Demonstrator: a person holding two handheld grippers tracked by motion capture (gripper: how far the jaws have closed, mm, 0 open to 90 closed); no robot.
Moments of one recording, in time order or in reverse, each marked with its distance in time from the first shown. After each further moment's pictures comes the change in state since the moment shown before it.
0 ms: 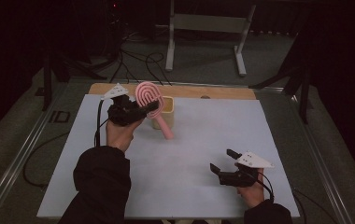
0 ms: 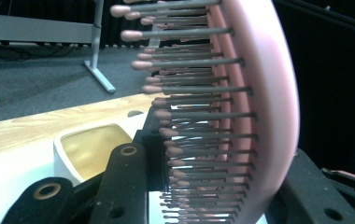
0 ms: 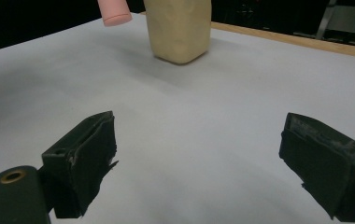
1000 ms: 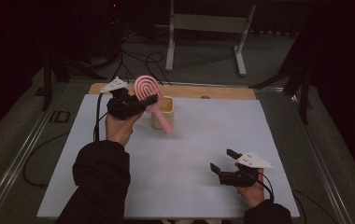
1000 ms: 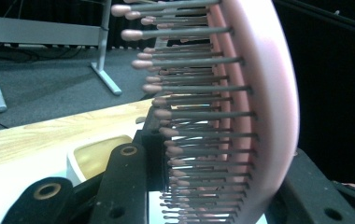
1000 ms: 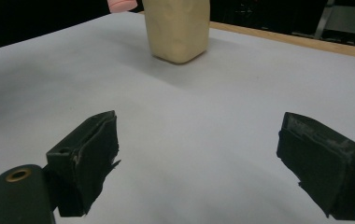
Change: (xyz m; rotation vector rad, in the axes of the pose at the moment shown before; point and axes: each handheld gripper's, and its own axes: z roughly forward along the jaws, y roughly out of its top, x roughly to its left) left arm 0.007 0.015 0.004 -0.001 0.027 -0.004; right arm 0.000 0.000 0.000 0.002 -0.007 -0.004
